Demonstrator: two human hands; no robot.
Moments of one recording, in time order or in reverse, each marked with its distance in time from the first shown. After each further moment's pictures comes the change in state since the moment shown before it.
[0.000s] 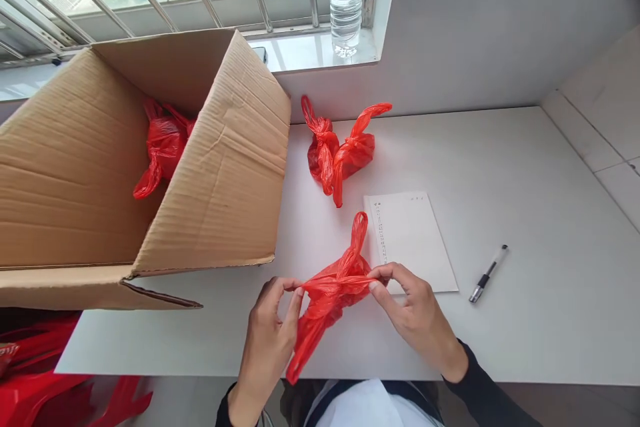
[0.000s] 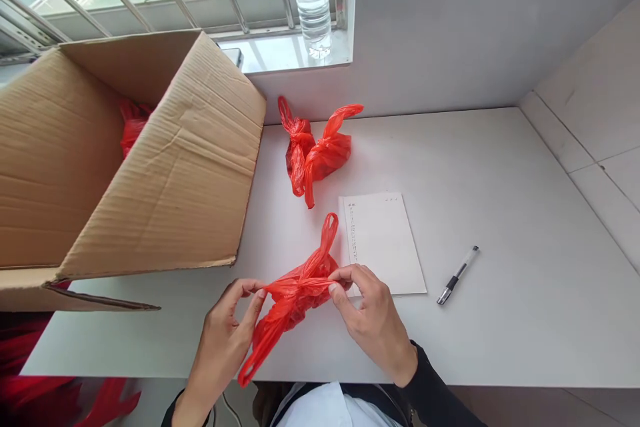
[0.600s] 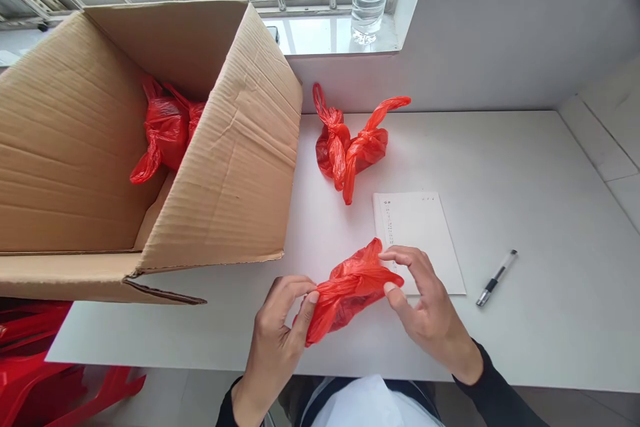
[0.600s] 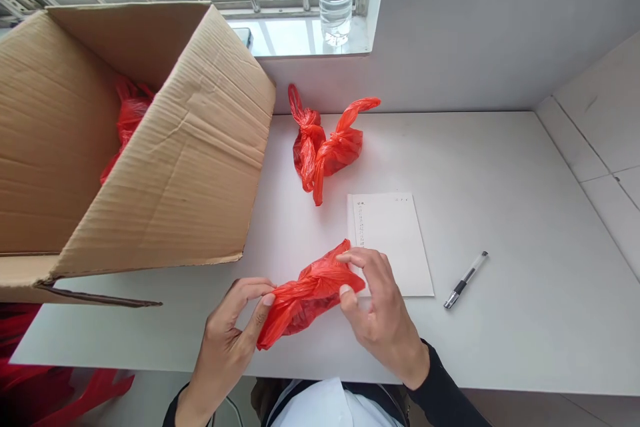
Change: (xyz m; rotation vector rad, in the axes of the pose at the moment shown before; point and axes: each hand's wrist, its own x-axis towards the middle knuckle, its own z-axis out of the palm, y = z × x) left_hand 0.001 -0.005 -0.006 -0.159 0.010 0.188; right_hand 0.008 -0.004 -0.001 -0.133 0.070 -0.227
